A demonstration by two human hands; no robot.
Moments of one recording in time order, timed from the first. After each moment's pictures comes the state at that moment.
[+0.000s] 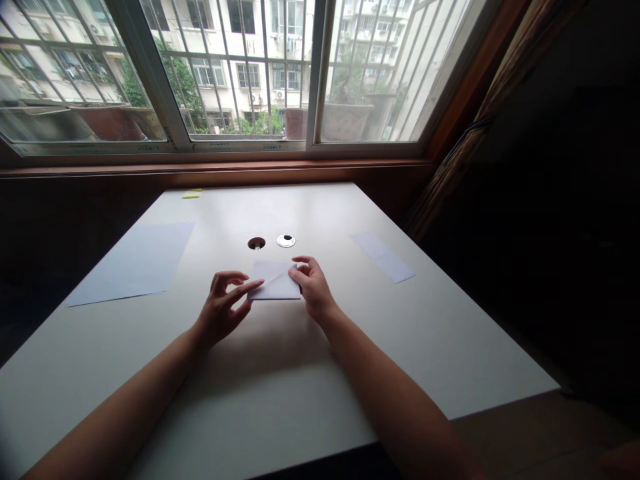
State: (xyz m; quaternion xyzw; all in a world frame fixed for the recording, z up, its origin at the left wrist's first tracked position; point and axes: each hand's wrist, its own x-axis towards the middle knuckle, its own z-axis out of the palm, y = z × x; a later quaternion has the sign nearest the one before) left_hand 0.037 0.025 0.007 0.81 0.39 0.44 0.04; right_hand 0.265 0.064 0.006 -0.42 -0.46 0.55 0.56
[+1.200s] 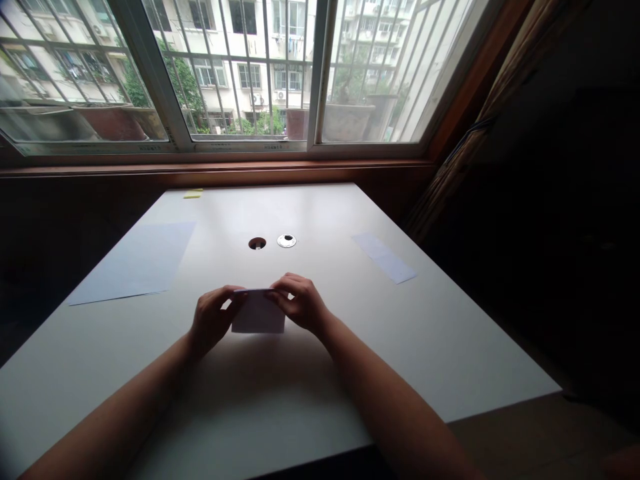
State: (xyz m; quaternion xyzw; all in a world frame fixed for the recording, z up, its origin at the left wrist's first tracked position) left_hand 0.038 0.013 0.020 0.77 0.37 0.51 0.12; right_hand 0.261 0.038 0.030 -0.31 -0.79 0.27 0.46
